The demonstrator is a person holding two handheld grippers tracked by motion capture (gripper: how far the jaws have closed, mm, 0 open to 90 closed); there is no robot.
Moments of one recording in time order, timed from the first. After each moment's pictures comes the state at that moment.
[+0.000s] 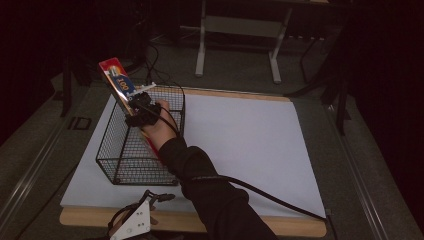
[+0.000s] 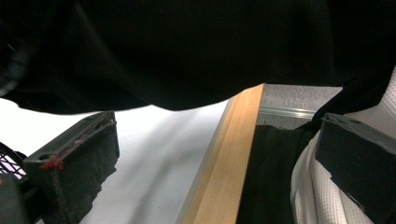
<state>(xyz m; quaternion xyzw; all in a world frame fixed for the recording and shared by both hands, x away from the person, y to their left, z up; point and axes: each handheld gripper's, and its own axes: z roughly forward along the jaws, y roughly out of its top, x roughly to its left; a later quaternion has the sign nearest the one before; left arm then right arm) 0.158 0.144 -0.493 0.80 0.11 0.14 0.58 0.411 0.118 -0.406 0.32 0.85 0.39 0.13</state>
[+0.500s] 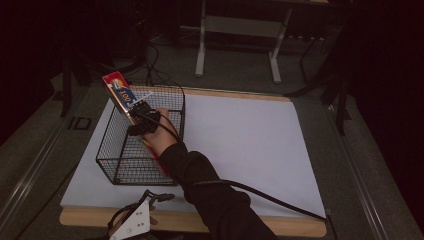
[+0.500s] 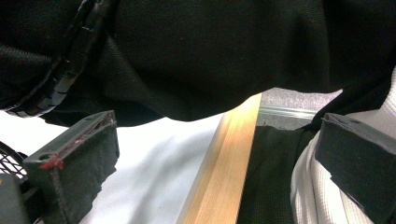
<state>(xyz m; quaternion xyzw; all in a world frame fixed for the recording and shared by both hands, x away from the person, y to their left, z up) 0.158 0.144 -0.492 0.80 0.11 0.15 0.58 0.408 0.122 -0.430 0.33 0.87 0.34 0.12</state>
